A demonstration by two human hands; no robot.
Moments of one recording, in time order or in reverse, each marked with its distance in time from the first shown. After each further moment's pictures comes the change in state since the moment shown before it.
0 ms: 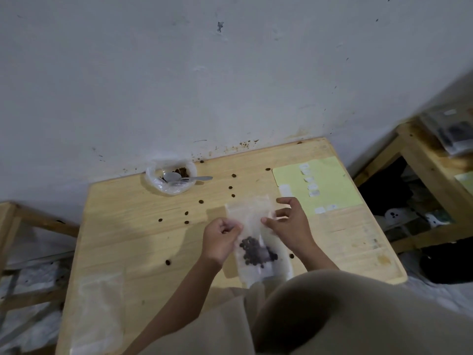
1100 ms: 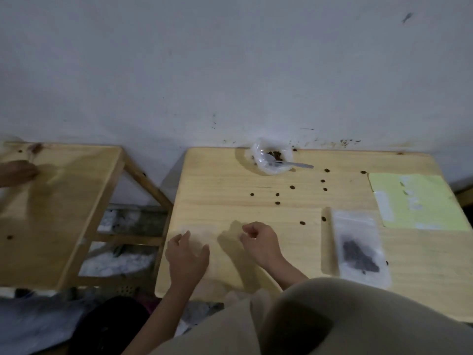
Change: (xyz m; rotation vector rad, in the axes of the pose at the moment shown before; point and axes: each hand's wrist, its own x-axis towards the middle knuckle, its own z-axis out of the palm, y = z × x) left_hand -0.037 -0.133 -0.256 0.541 0.493 -0.065; right_hand -0.093 0.007 0.261 -0.449 -0.322 -0.119
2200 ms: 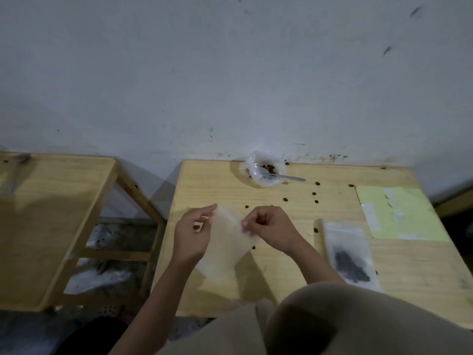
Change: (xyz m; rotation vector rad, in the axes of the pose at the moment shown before) left_hand 0.013 0.073 -0.044 -0.555 0.000 0.384; right_hand 0.001 -0.046 -0.066 0.278 -0.163 -0.275
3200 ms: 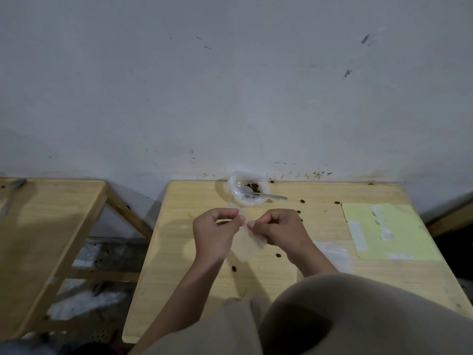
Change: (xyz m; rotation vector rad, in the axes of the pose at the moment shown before) left_hand 0.002 0.101 0.084 -0.331 0.063 -0.249; right_hand -0.014 -0.035 -0.074 0.240 0.172 0.094
